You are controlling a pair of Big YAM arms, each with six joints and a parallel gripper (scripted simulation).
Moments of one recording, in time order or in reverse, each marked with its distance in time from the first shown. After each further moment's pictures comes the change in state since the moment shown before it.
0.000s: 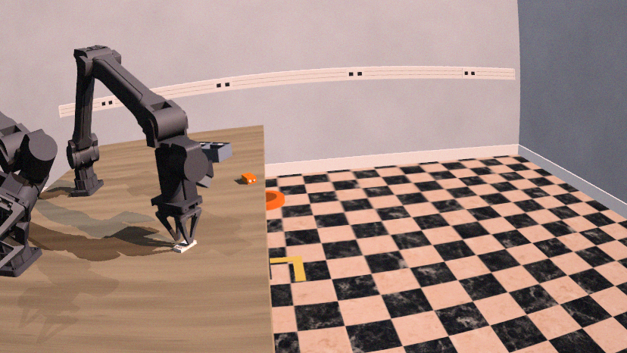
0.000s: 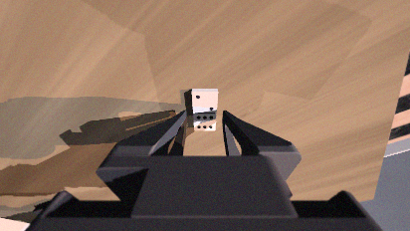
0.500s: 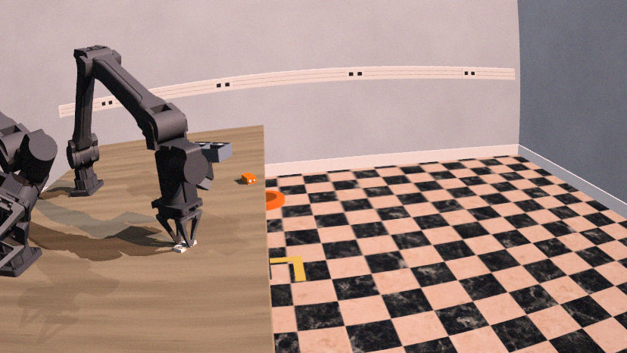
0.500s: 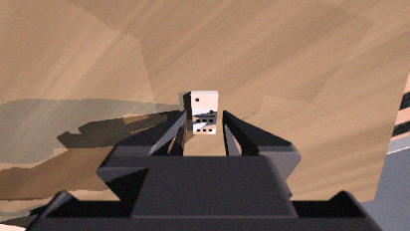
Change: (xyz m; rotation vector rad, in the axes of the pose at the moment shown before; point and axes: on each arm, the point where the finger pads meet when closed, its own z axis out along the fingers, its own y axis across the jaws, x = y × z) left arm 0.000 0.000 0.006 0.011 0.002 0.000; right arm 0.000 0.000 0.000 0.000 0.000 0.000
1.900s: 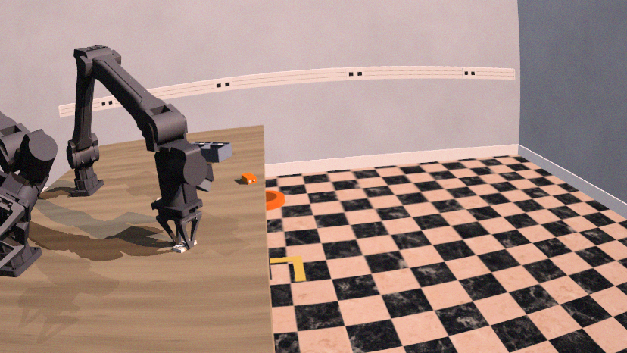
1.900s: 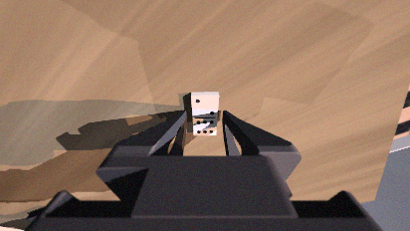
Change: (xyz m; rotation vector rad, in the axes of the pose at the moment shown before) left arm 0.000 0.001 0.003 0.004 0.001 0.000; right arm 0.000 0.000 0.000 0.000 0.000 0.000
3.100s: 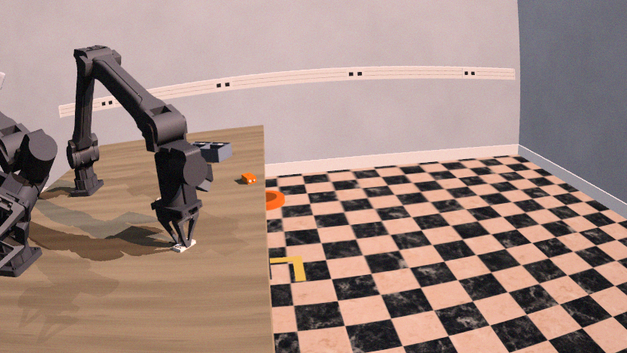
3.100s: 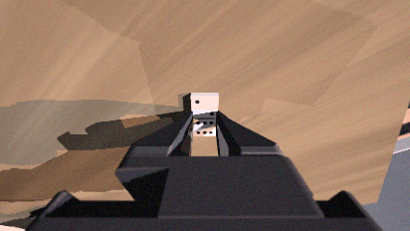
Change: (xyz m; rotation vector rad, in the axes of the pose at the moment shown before) left arm 0.000 0.002 0.001 -0.006 -0.001 0.000; right arm 0.000 0.000 0.000 0.000 0.000 0.000
